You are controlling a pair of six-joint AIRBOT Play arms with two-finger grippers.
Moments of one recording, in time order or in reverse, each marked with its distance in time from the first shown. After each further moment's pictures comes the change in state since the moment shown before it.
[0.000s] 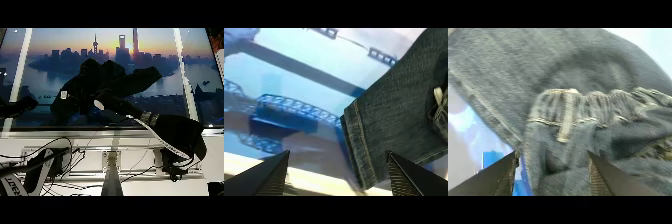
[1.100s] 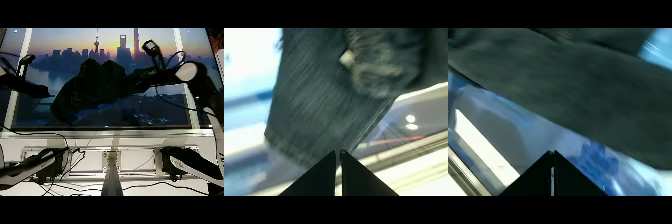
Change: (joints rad) left arm -0.350 -0.391 0.380 0.063 -0.282 0.122; right arm -0.632 0.594 -0.320 0.232 0.494 0.188
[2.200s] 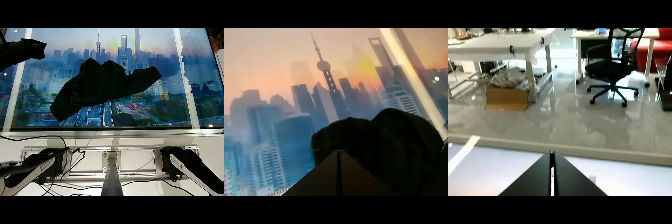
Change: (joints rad) left arm -0.148 0.134 0.134 -0.375 0.592 0.159; right arm -0.203 0.235 0.566 -0.343 -0.240 0.488
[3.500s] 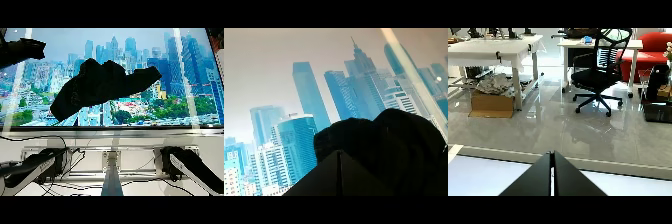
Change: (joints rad) left arm 0.000 0.005 0.002 0.012 0.001 0.000; right arm 0.000 -0.004 0.002 -0.066 -0.071 0.005
